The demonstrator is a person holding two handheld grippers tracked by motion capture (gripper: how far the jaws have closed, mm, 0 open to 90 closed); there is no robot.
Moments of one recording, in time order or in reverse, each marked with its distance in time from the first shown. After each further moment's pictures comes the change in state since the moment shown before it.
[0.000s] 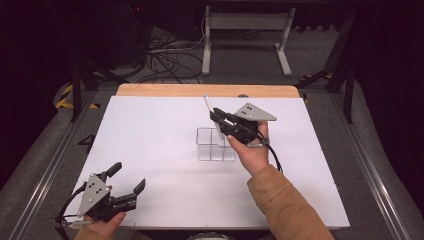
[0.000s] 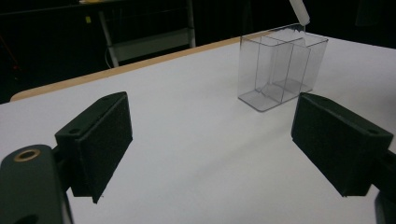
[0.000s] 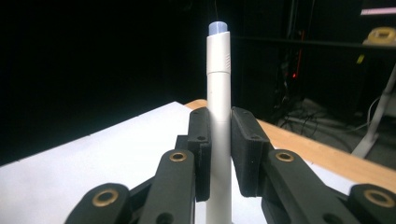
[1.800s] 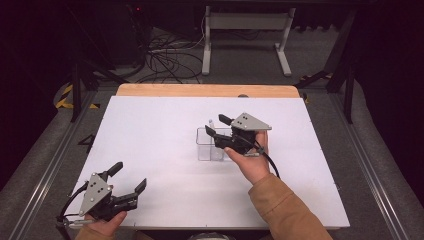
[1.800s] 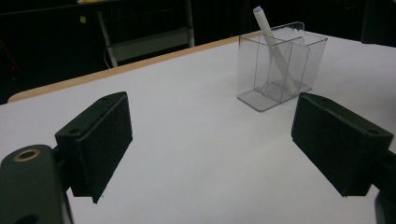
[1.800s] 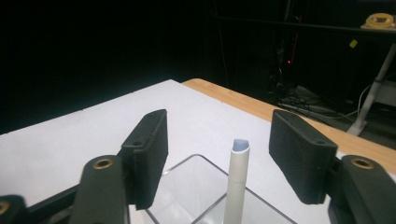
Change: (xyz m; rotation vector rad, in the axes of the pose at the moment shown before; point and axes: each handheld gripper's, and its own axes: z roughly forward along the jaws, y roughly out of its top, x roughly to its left) left arm -0.001 0.000 0.003 0.001 -0.003 0.004; right arm 0.011 -0.020 -0.004 0.066 -0.022 -0.021
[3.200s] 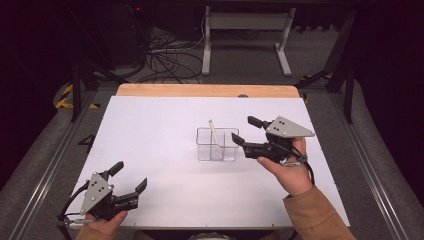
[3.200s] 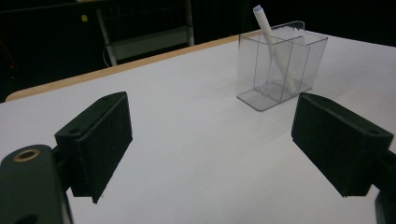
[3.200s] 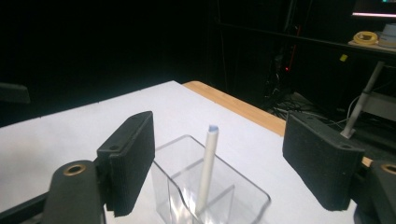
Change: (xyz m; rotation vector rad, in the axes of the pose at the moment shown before) left arm 0.000 0.000 0.002 0.007 -0.002 -0.004; right arm -0.017 0.021 -0.090 0.002 0.016 -0.055
